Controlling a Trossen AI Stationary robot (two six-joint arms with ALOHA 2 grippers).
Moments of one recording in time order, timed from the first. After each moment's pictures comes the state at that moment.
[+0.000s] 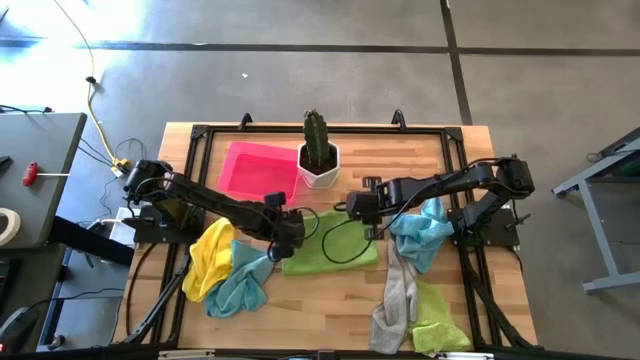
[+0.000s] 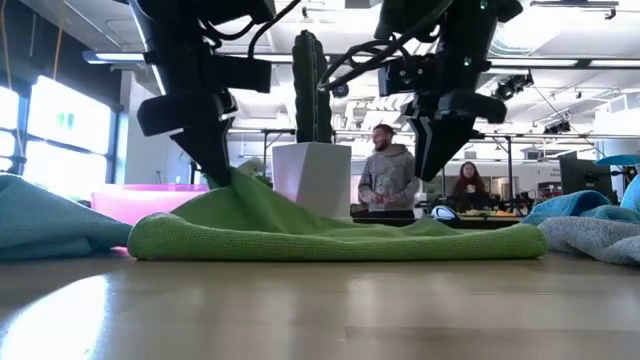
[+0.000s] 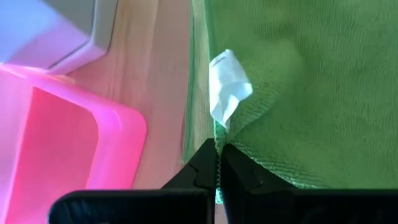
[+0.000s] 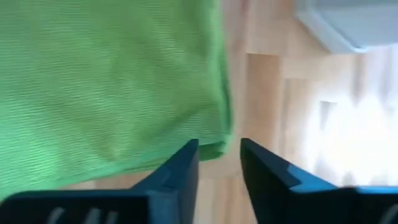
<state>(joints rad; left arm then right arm) -0.11 1.69 1.07 -0.73 -0.43 -0.30 0.04 1.64 1.13 -0.77 0.27 -0.05</state>
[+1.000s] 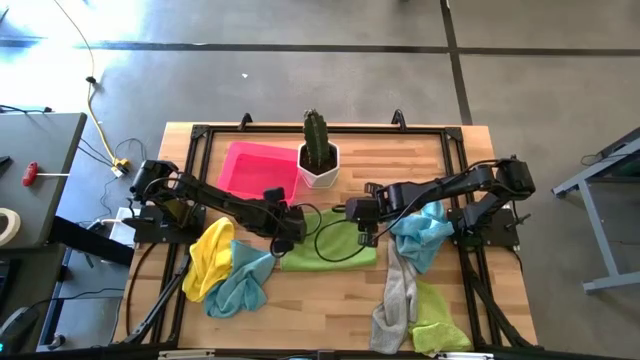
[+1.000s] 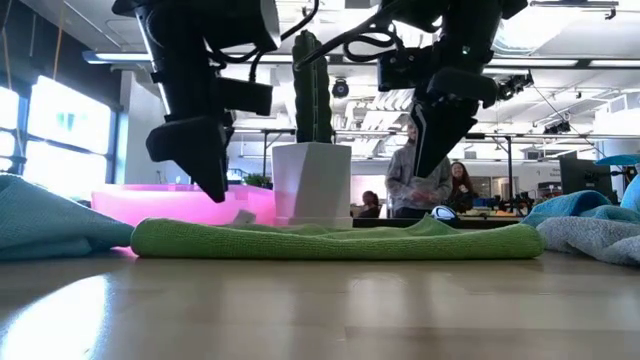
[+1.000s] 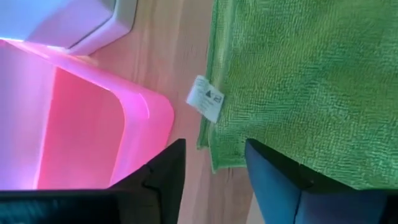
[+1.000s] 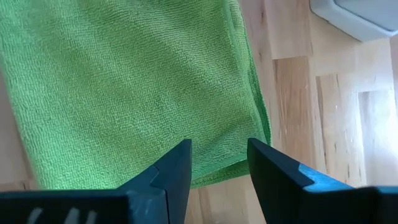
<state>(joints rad) -0.07 1.73 1.07 -0.78 -0.50 -0.30 0.09 1.64 1.13 -0.73 0.19 0.18</state>
